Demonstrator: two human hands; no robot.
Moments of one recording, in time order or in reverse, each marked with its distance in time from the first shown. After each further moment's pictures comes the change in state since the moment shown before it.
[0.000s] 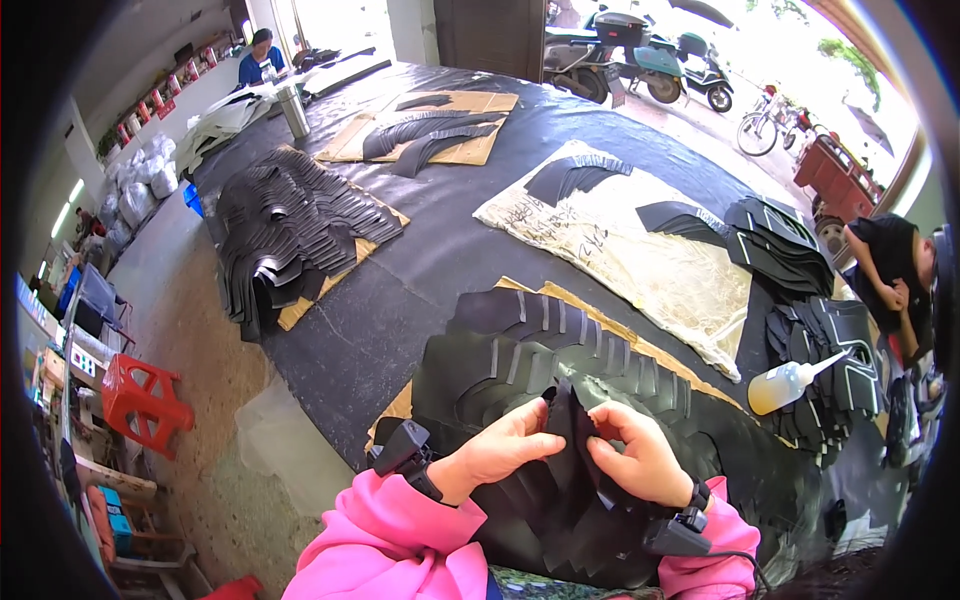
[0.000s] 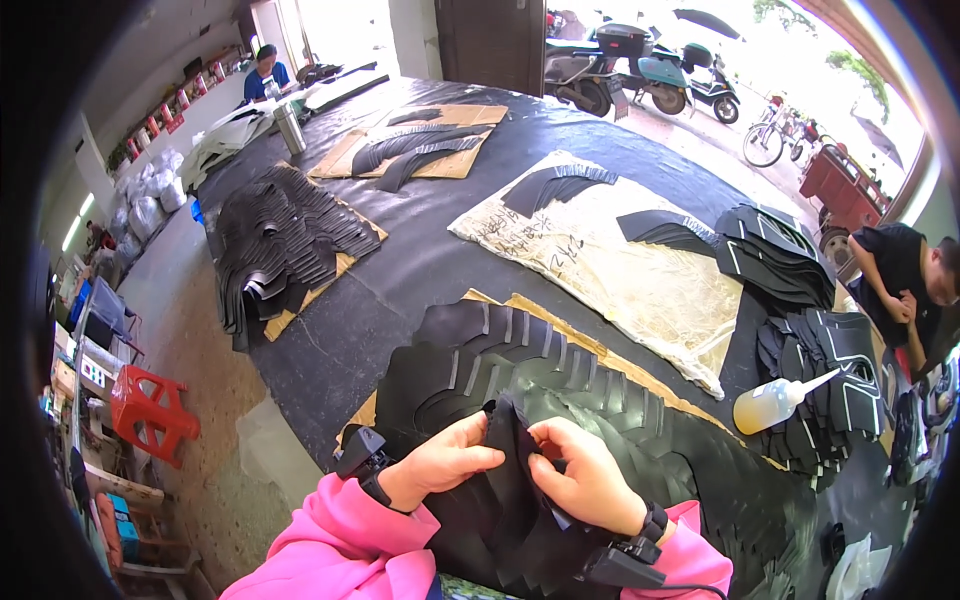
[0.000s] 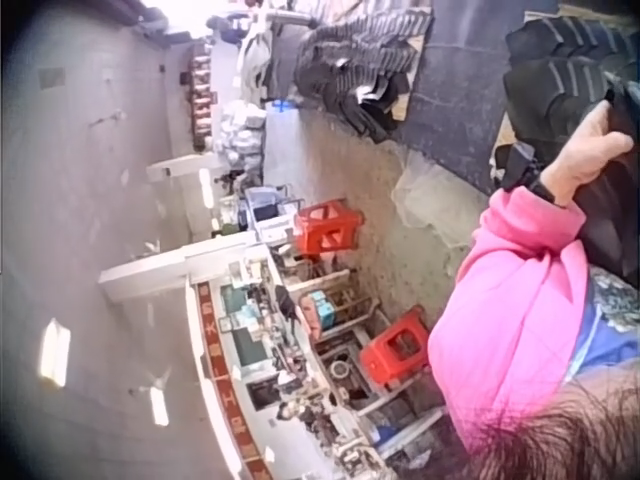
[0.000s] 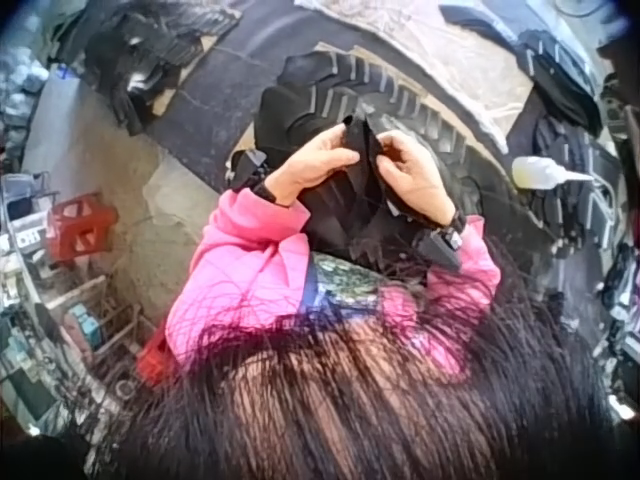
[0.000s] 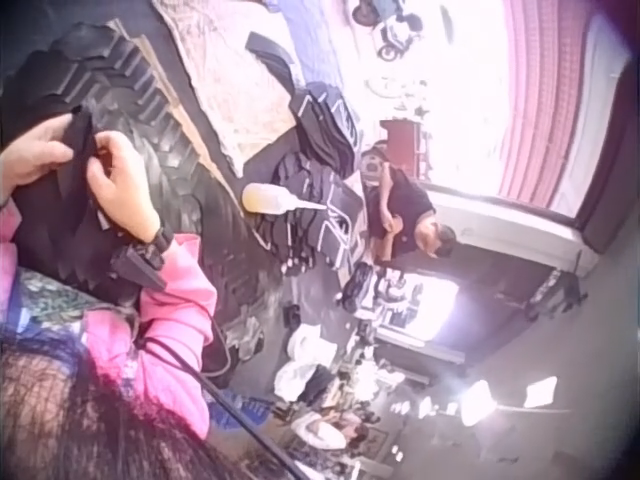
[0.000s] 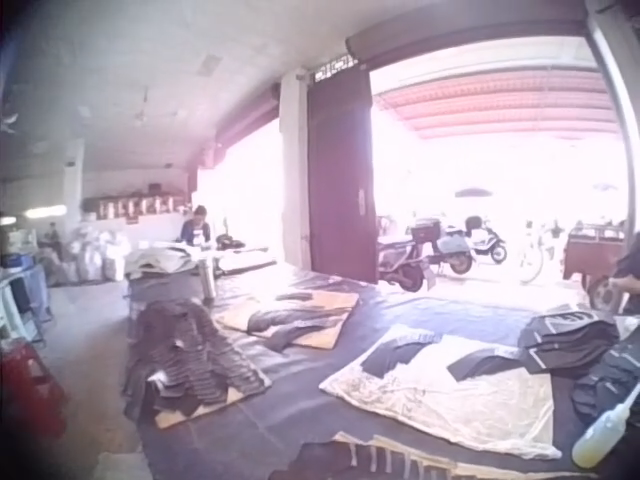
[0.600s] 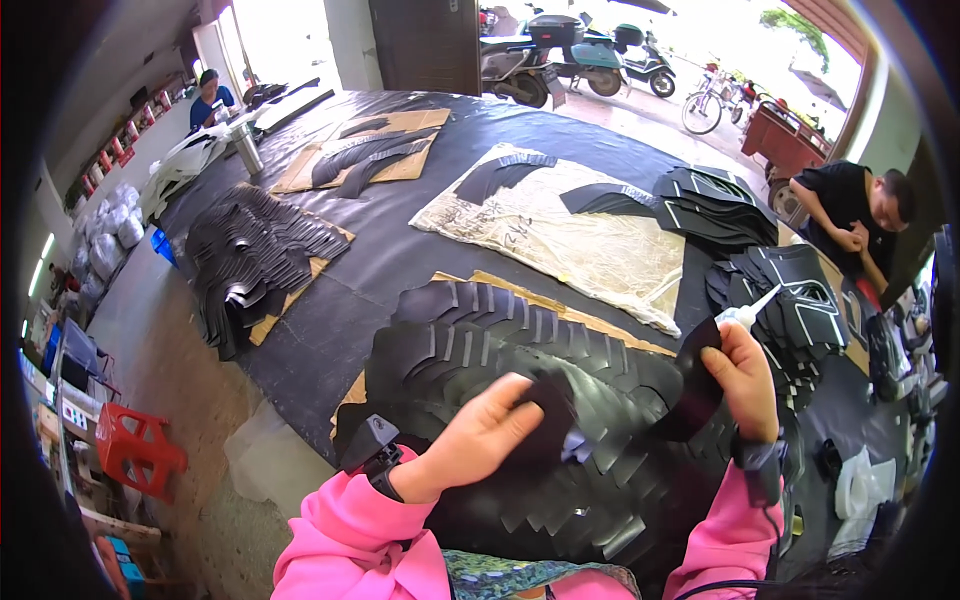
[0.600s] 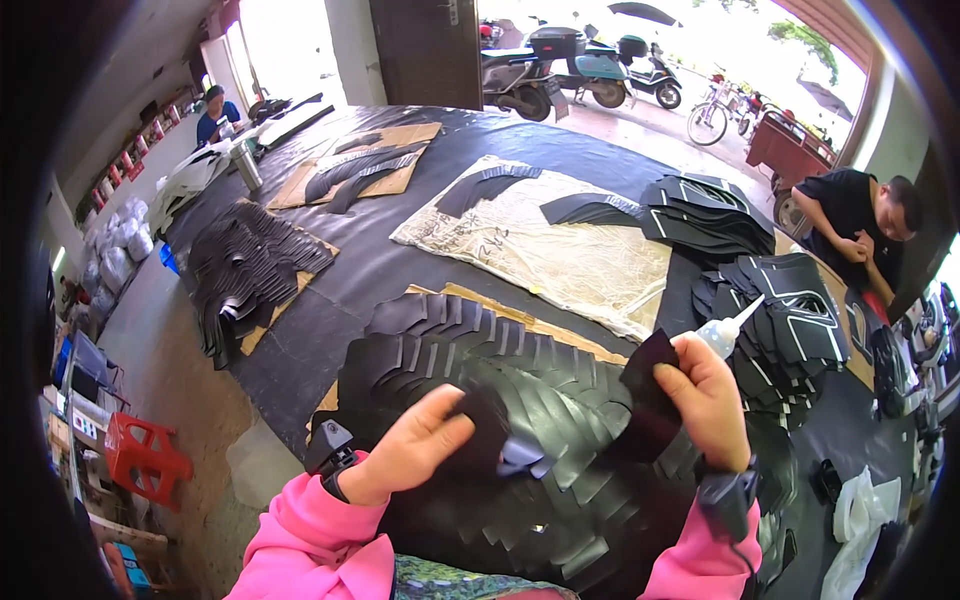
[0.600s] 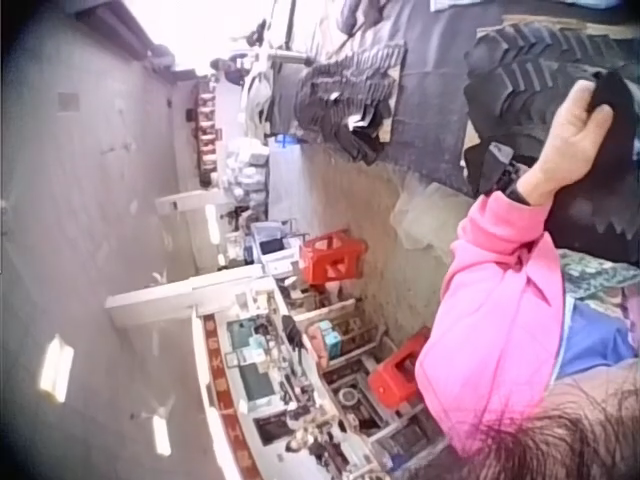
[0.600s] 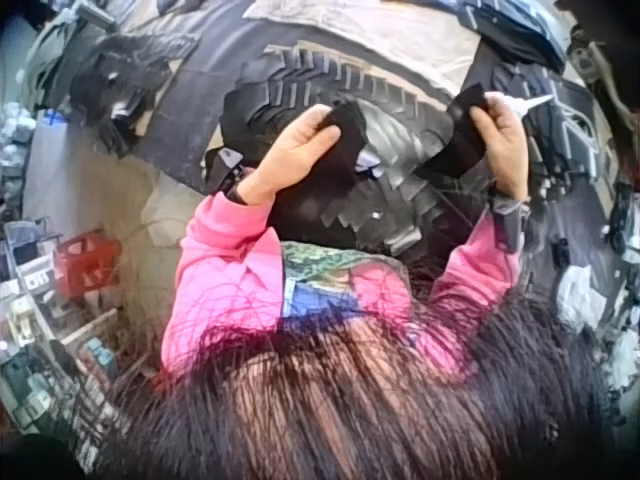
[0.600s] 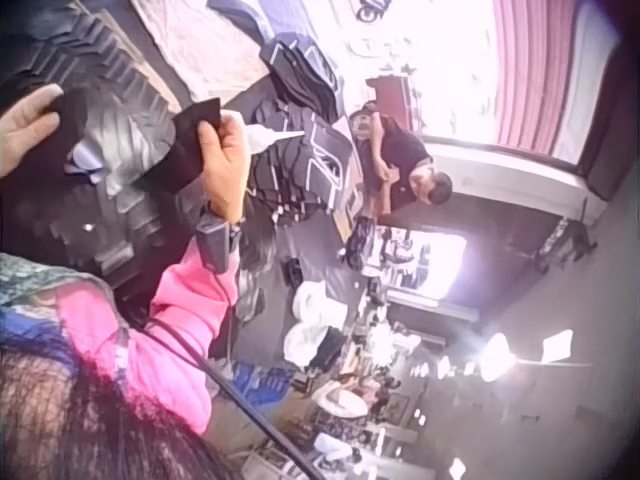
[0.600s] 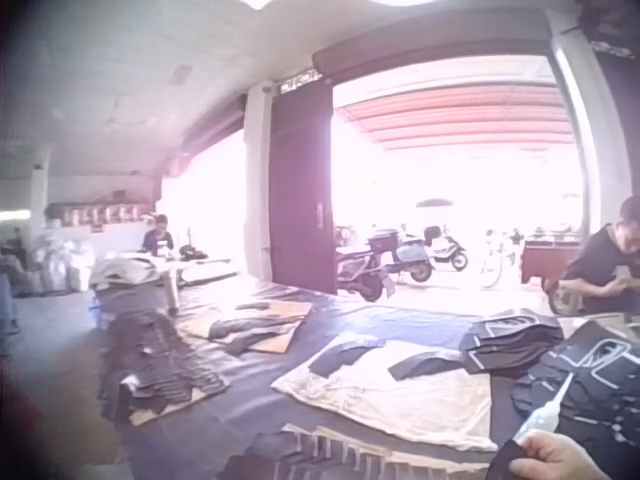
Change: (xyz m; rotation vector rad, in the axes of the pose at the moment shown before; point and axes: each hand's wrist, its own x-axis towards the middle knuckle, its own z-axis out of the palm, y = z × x) left_hand -0.003 0.014 0.078 0.419 0.004 0.257; right_hand -0.086 -0.047 -0.122 0.106 0.446 0.005
